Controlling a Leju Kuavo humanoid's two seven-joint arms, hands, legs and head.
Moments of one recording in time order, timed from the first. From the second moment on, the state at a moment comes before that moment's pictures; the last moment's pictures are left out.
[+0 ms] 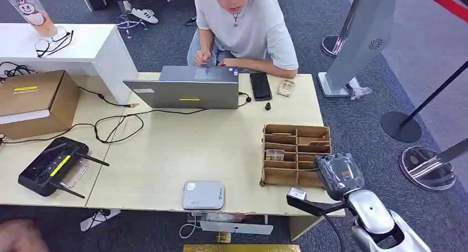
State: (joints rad) left arm -0.03 -0.14 -0.27 -0.20 0.02 0.37 -0.16; right arm -0.03 -0.50 0.39 -1.56 1.14 0.02 0.11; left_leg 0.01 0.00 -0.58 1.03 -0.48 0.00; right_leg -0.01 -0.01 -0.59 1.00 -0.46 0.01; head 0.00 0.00
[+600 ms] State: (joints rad) left arm -0.03 -0.14 -0.27 -0.20 0.02 0.37 -0.16; right arm -0.03 -0.50 0.38 -1.59 1.15 0.02 0.11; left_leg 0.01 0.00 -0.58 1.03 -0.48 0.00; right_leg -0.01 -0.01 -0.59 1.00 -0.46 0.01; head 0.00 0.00
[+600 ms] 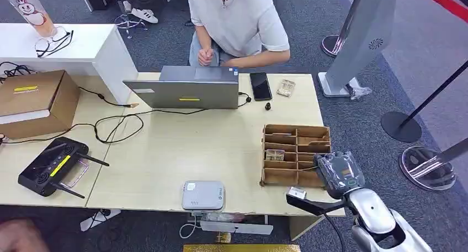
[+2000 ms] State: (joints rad) left arm 0.00 -0.12 -0.29 -0.33 0.05 0.37 -0.12; right arm -0.04 -0.50 0.34 -1.63 1.15 -0.06 0.08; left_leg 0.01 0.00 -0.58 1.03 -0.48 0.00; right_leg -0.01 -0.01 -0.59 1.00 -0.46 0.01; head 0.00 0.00
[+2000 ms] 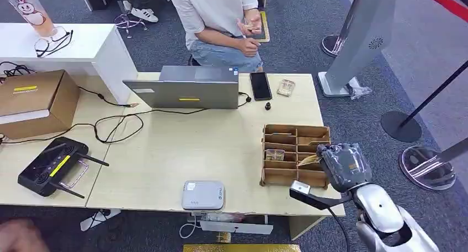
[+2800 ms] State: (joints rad) left arm 0.08 -0.07 -0.39 -0.58 0.09 0.45 -0.08; right arm -0.08 -0.53 0.33 -1.66 1.12 -0.07 0.08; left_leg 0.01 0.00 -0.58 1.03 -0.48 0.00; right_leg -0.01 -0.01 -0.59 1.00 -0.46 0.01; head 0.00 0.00
